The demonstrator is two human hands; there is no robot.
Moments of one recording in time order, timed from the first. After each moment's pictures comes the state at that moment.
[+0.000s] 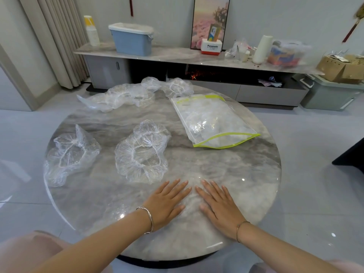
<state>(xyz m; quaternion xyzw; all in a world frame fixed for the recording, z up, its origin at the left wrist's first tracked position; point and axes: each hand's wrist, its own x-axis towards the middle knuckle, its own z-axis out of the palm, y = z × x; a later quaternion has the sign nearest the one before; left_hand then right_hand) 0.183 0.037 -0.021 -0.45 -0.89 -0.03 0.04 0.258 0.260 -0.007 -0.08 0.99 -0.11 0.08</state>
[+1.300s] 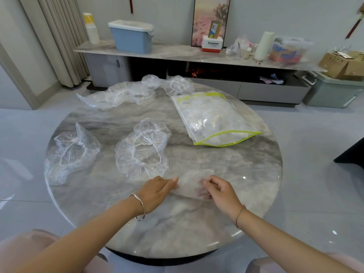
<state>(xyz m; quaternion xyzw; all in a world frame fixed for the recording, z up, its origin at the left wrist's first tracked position) 0.171 0.030 0.032 -0.27 -0.87 -0.36 -0.21 0.236 0.236 0.032 0.14 0.74 -0.65 0.01</state>
